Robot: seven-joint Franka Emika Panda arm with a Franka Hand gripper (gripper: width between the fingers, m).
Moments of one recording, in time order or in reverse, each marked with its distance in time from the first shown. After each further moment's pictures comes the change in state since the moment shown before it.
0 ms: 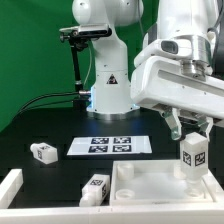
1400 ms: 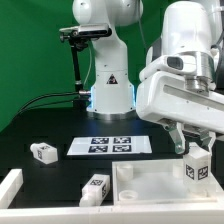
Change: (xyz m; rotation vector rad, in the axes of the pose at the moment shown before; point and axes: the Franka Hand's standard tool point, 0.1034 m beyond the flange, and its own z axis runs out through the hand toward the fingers) arm -0.010 -0.014 0.014 -0.017 0.003 -0.020
